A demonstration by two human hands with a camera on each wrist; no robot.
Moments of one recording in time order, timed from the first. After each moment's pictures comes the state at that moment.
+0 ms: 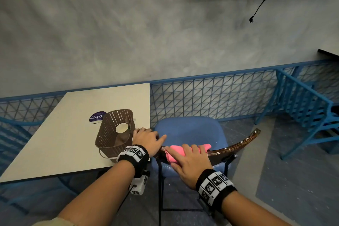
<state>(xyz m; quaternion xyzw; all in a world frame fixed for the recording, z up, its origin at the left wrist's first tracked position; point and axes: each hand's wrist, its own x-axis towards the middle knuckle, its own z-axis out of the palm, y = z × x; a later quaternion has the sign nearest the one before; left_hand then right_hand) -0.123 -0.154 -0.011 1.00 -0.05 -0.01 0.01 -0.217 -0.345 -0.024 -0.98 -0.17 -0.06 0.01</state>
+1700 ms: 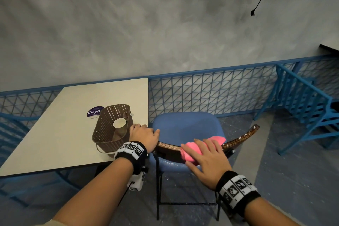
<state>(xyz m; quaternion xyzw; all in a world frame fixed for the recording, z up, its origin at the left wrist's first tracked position) -0.125 -0.160 -0.009 1.00 -0.04 -0.01 -0.04 -0.234 -0.408 -0.029 -0.98 -0.17 -0.05 0.05</state>
